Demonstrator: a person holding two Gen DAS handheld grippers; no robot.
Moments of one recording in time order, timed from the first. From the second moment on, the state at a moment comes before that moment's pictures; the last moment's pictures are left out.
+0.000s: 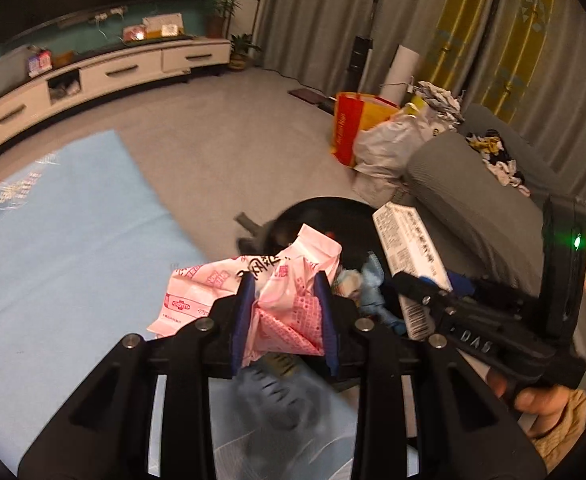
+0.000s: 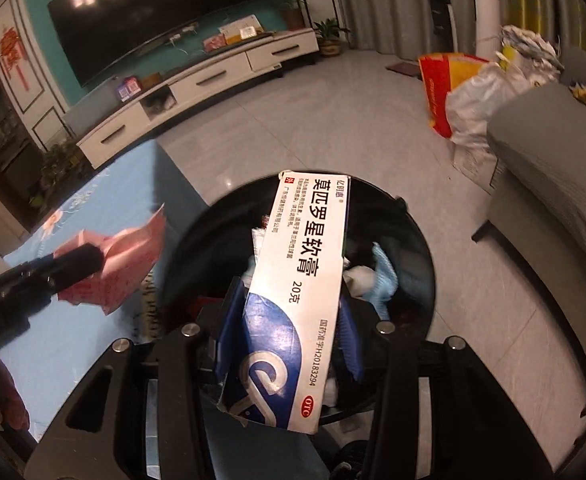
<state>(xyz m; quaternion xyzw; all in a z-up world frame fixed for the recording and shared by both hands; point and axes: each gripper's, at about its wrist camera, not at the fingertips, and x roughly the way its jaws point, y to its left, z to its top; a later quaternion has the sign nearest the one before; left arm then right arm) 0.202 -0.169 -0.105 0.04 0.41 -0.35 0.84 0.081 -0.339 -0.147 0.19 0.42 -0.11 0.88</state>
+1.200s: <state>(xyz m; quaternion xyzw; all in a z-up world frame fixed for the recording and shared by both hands) 0.102 -0.129 -0.004 0.07 0.41 -0.25 0.88 -0.028 -0.309 -0.011 0.13 0.44 -0.09 0.88</state>
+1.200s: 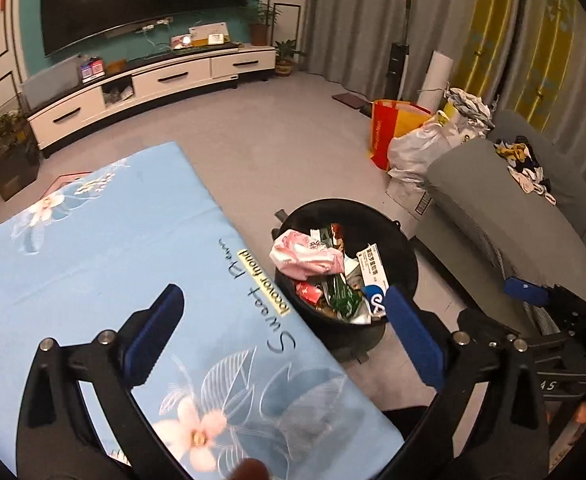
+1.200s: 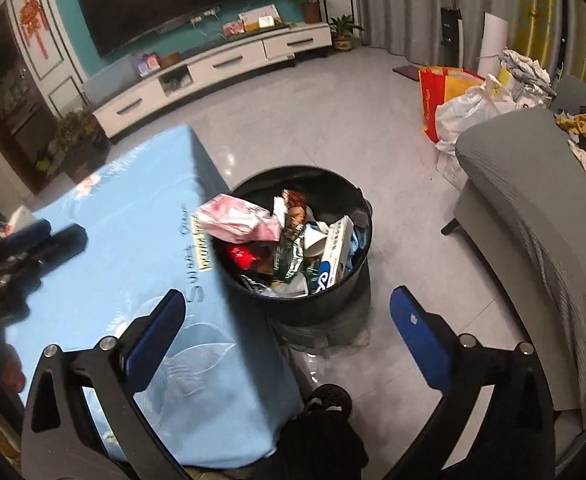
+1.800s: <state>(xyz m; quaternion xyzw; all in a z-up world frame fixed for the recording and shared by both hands) 0.047 -0.116 0.028 0.10 0.43 -0.16 0.88 -0.067 -0.282 0.038 0.10 0.42 -0.10 0.90</state>
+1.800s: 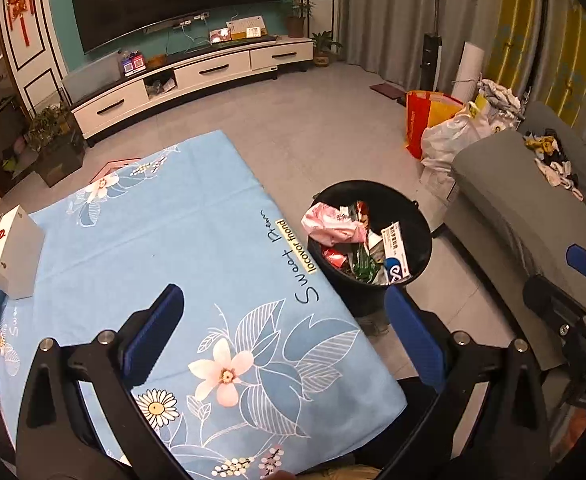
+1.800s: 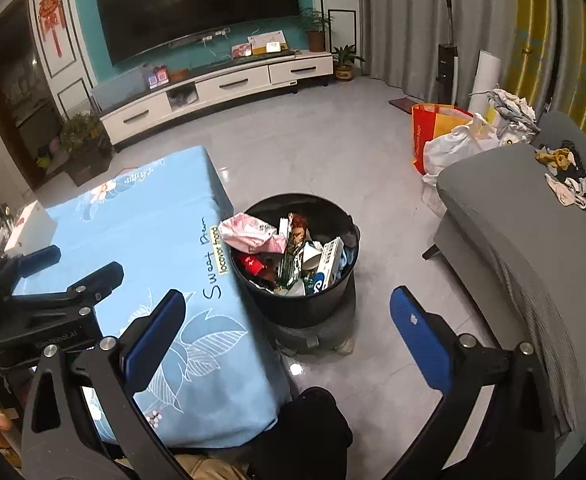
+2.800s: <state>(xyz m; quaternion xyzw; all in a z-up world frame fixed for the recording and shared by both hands) 0.046 -0.118 0.028 0.11 0.42 -0.15 0.89 -0.063 -0.281 0.032 0.10 0.42 -0.09 0.90</state>
